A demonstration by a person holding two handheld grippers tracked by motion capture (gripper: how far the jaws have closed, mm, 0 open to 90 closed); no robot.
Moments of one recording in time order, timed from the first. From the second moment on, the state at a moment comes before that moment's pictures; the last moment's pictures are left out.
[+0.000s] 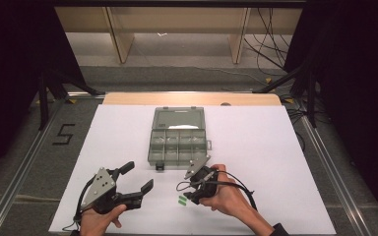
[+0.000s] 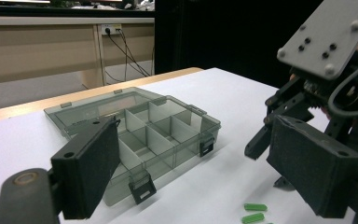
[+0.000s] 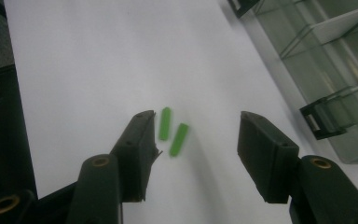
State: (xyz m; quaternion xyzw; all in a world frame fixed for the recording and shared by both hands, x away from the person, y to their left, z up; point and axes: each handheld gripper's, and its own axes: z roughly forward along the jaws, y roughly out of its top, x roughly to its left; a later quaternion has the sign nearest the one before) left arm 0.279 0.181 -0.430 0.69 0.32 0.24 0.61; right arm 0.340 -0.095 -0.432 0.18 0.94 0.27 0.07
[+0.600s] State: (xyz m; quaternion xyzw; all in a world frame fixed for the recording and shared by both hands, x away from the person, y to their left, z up) left arm 0.279 0.182 -0.429 0.69 0.31 0.24 0.61; right arm 0.350 -0.077 -0.455 0.20 0.96 0.21 0.03
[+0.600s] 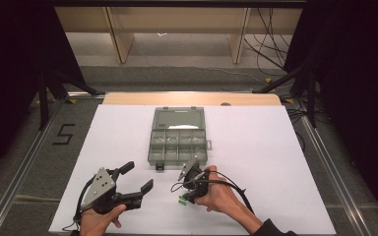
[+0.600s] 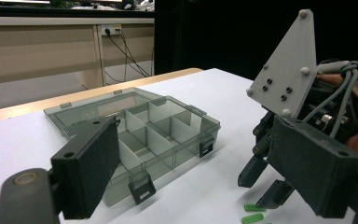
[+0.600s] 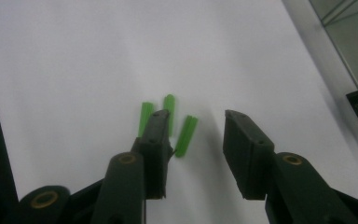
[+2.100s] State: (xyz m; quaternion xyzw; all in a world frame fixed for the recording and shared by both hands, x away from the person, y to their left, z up) left arm 0.278 0.181 -0.429 0.69 0.32 0.24 0.61; right arm 0.373 -0.090 -0.435 0.18 0.96 0.22 0.05
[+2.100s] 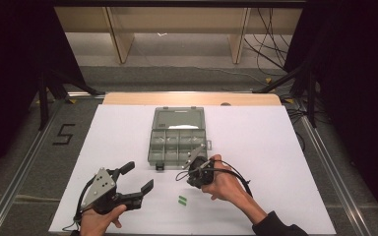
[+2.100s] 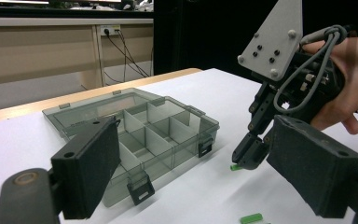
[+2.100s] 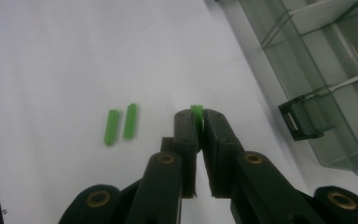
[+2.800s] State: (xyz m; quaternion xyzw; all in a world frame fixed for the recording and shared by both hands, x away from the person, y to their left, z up) left arm 0.278 0.180 -0.430 0.69 0.32 0.24 0.61; right arm 0.400 -0.103 -0.407 0.18 0.94 0.27 0.08
